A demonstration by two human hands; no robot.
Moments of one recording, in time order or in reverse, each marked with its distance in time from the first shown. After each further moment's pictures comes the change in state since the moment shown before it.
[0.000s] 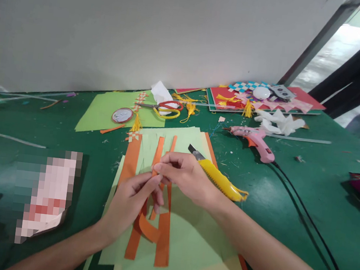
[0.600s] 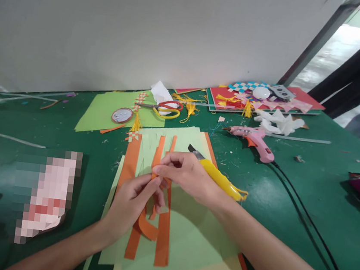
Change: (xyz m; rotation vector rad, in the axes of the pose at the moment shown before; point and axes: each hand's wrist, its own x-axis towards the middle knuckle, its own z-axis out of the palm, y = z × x) left_hand -0.001 -0.006 0.002 -0.001 -0.021 -0.013; right_hand 0.000 -0.005 -0.004 -0.117 -0.001 0.029
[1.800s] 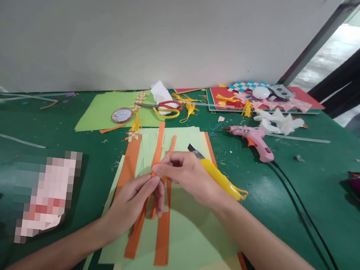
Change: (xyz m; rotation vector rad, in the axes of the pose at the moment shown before) left_hand -0.001 0.000 -0.002 -0.048 -0.111 0.032; right_hand -0.002 -0.003 -0.002 -0.006 0.028 0.040
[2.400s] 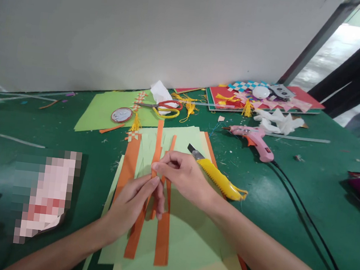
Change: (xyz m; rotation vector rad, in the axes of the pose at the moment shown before) left_hand 0.001 -0.002 -0.001 0.060 -0.016 0.014; right_hand 0.002 0.010 0.008 0.003 0.073 -0.122
